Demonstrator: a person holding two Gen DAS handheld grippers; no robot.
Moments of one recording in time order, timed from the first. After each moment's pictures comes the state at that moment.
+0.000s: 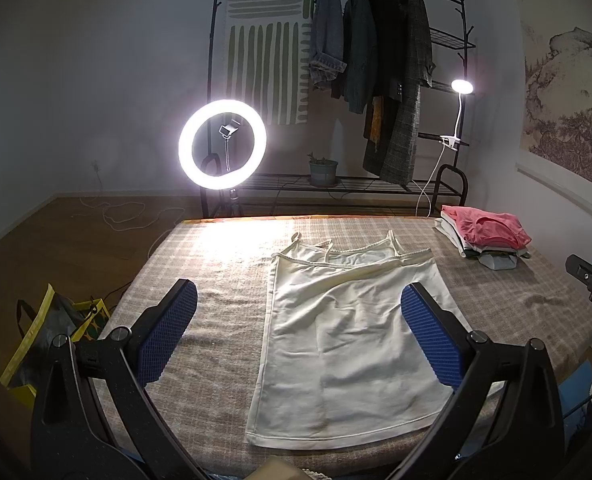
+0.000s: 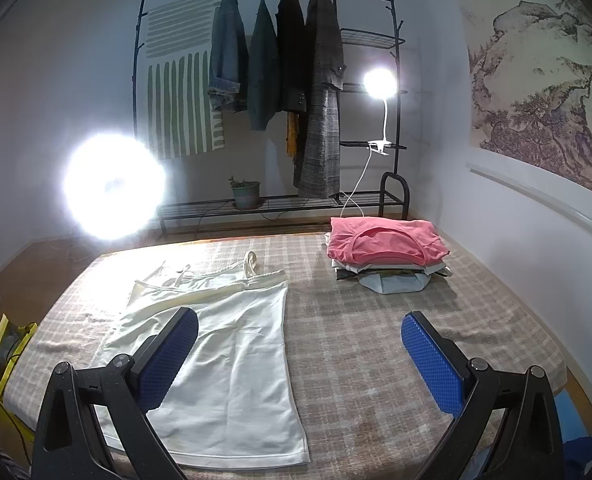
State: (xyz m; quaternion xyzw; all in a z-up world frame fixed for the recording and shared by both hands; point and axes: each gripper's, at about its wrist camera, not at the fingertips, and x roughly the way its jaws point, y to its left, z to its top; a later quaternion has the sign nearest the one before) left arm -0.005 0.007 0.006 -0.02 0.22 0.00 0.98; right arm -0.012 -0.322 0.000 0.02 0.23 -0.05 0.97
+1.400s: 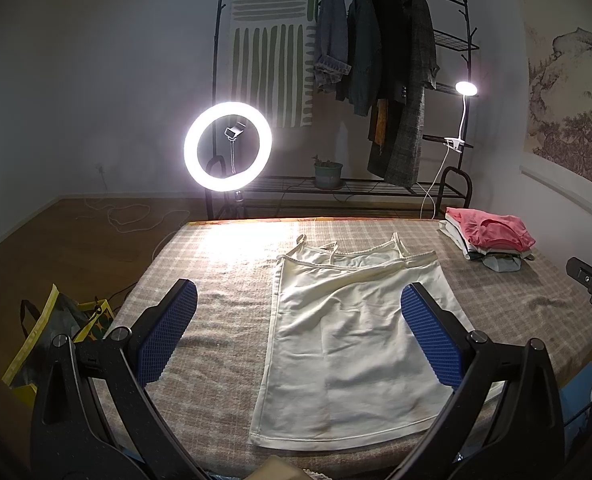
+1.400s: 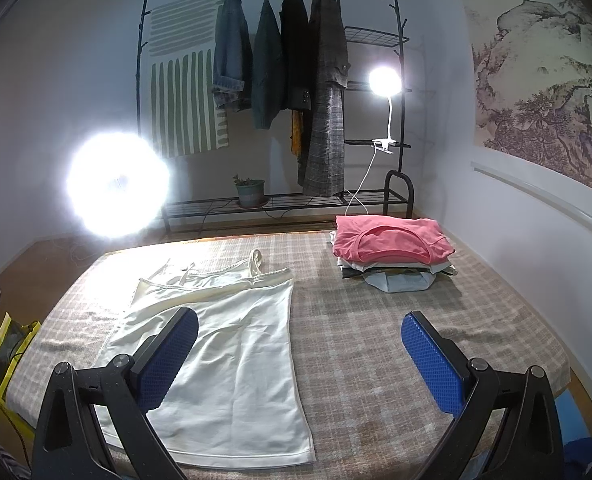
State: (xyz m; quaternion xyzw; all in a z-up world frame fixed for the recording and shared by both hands) left arm -0.003 0.010 0.006 -0.02 0.22 0.00 0.98; right arm -0.009 -0.315 -0.003 0.02 0.23 -0.04 0.97
